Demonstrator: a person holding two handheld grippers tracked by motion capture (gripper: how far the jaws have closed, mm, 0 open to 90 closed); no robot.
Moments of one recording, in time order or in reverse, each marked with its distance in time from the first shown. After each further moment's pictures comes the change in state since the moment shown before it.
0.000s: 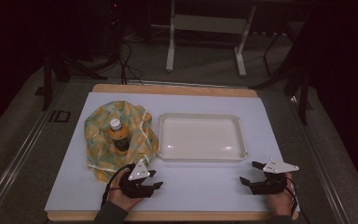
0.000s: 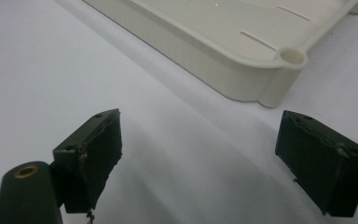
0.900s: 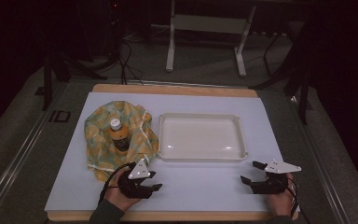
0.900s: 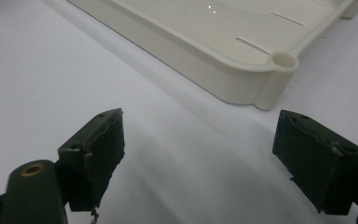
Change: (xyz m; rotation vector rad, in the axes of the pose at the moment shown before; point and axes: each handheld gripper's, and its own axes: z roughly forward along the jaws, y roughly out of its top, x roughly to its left) left arm -0.002 0.012 -0.016 0.050 -0.046 0.039; right arm -0.002 -0.002 -0.003 -0.032 -0.001 0.016
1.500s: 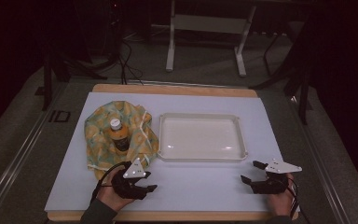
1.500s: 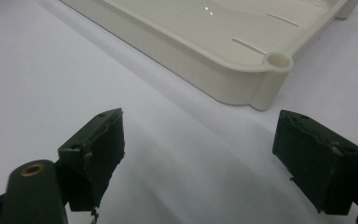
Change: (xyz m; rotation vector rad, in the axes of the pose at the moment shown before) left arm 0.002 0.005 -0.020 0.052 -0.003 0.024; right arm 0.000 0.000 -0.001 -0.004 -0.010 0.005
